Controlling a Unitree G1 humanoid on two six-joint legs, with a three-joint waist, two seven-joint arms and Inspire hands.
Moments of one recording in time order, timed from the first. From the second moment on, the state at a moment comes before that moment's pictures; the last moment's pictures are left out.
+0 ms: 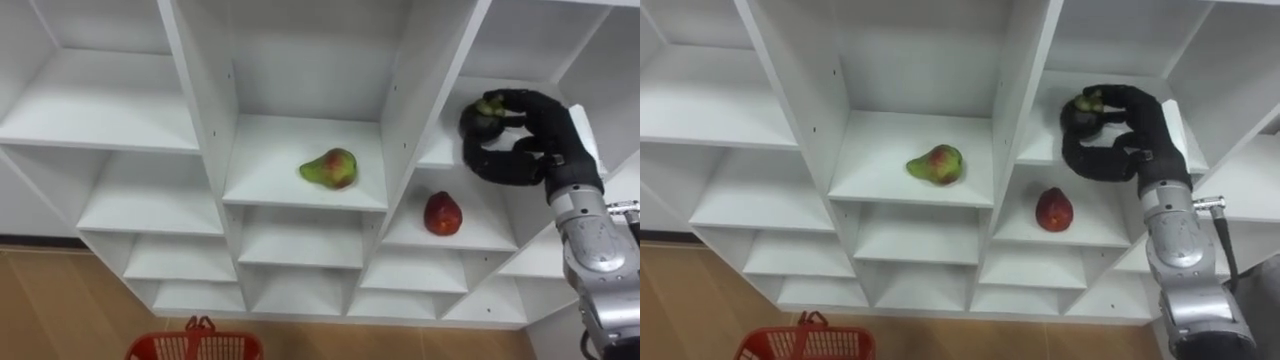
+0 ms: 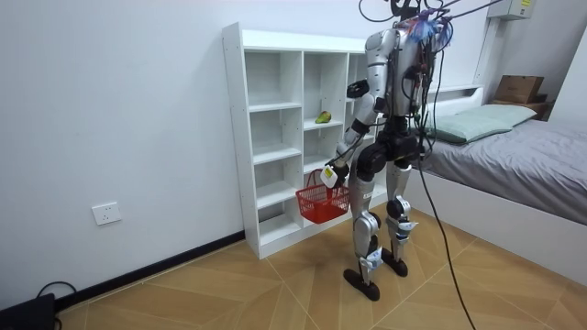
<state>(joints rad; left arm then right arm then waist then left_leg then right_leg) 0.19 0.26 0.00 0.96 -0.07 -0.09 -0.19 -0.19 -0.45 0.02 0.46 -0.01 -0.23 -0.09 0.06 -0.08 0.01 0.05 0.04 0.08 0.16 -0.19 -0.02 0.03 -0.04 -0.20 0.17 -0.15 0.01</state>
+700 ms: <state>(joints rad) 0.16 0.26 0.02 0.96 -0.07 -0.10 -0.18 0.04 -0.41 0.02 0.11 -0.10 -0.22 -0.07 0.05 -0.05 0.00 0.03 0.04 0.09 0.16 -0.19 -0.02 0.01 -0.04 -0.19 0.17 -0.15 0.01</state>
